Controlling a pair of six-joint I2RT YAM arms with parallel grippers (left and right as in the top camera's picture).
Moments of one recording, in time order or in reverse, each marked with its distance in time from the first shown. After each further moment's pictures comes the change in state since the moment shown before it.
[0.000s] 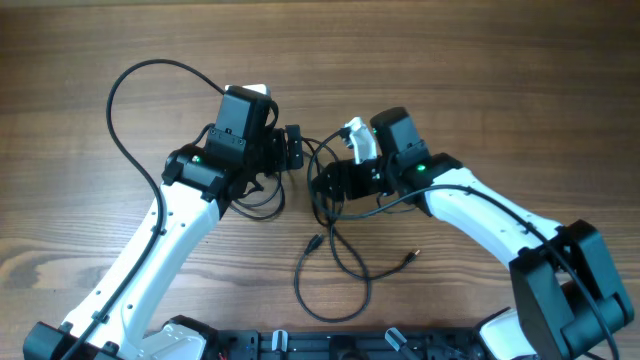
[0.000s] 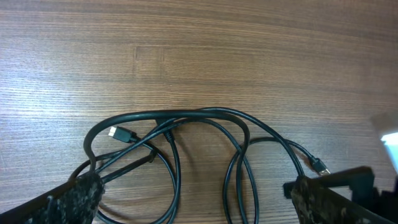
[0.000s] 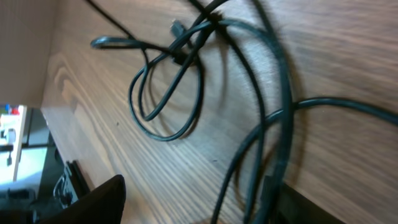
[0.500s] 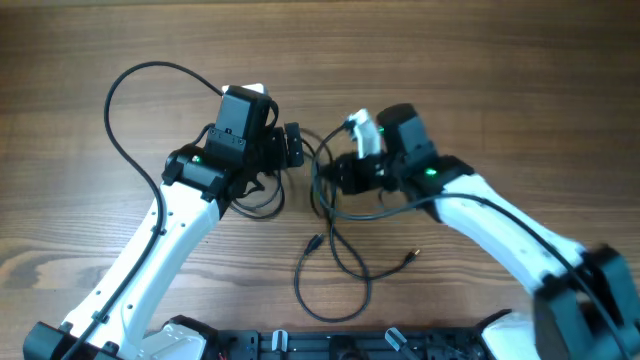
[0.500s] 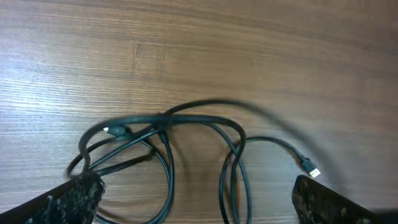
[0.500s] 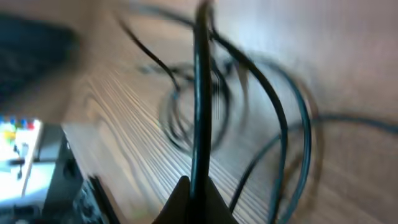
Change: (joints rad) left arm 0.000 0.000 0.000 0.002 0.000 -0.053; right arm -0.009 -0.091 -0.006 0.036 0.006 0.075
